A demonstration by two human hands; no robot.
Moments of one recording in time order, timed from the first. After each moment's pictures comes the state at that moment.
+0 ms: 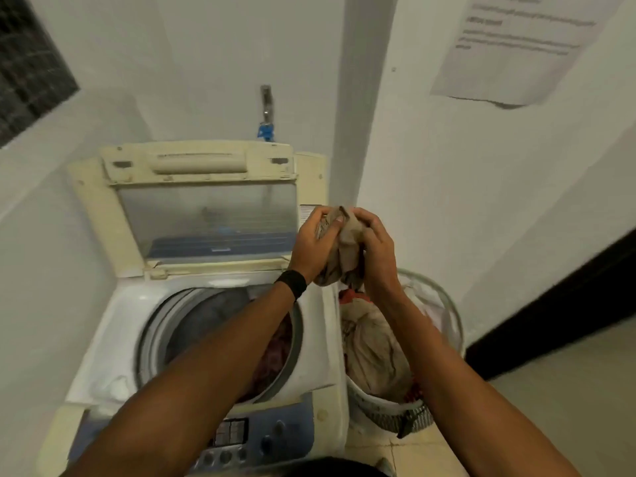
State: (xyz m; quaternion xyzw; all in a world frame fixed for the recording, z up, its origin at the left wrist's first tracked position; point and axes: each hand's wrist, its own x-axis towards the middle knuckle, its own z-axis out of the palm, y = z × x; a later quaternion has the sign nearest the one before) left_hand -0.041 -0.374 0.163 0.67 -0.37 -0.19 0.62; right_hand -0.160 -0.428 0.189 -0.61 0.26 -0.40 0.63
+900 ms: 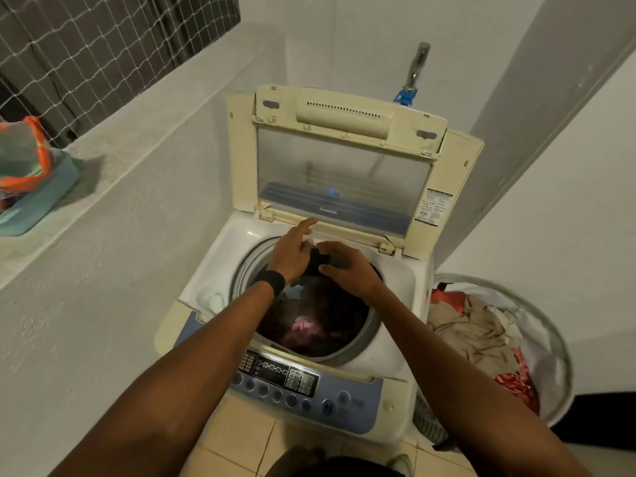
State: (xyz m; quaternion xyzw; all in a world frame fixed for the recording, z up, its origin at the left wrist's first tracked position) left_hand 0.072 -0.172 0.083 0.85 -0.21 -0.17 0.44; right_hand -0.029 -0.315 0.087 -0.85 0.10 0.00 0.51
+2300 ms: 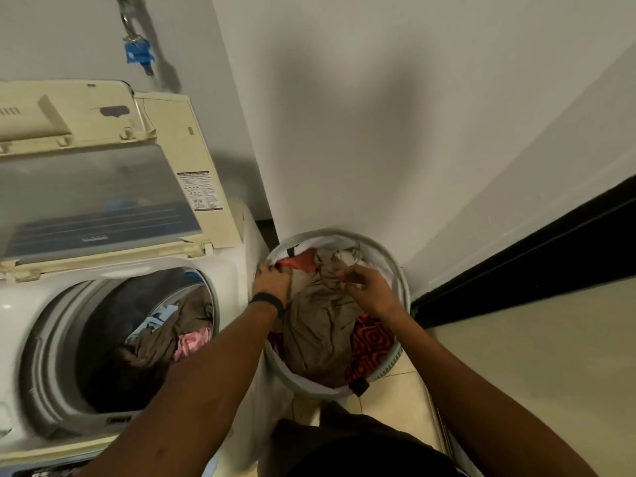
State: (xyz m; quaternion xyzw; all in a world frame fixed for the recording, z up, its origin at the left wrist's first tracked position) left_hand -0.088 -0.473 -0.079 0.86 -0.44 -0.21 -0.15; right_hand -0.296 -0.594 -0.037 -0.78 0.39 -0.06 0.48
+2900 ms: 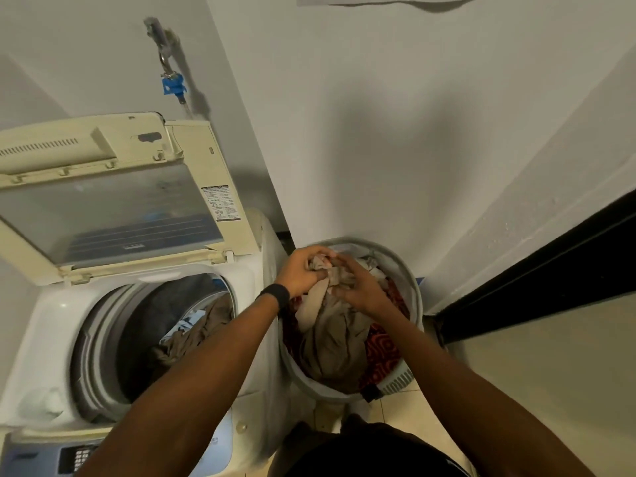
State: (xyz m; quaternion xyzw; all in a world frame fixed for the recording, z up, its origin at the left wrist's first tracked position) left_hand -0.099 -0.490 0.006 0.73 -0.39 -0.38 0.41; right_hand -0.267 -0.583 -0.006 -0.77 0.30 -0.08 0.55
